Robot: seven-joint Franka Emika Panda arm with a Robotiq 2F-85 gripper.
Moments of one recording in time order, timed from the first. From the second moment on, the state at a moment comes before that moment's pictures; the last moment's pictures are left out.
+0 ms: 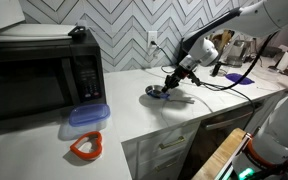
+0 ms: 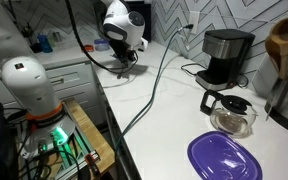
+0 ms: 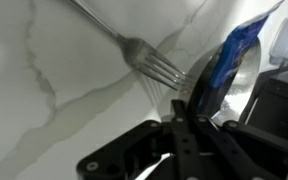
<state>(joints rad) 0.01 -0.13 -0.07 -2.48 1.00 2.31 -0.70</state>
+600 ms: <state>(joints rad) 0.01 -0.03 -0.03 -2.38 1.05 2.37 -0.69</state>
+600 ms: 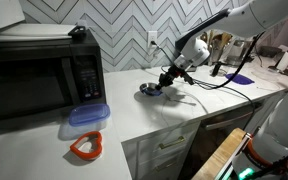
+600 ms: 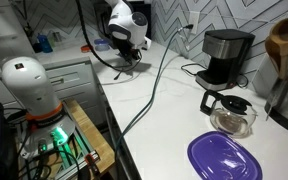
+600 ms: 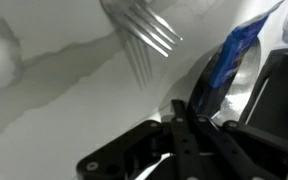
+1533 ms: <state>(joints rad) 0.00 0.10 -0.03 -2.27 1.05 2.37 -0.68</state>
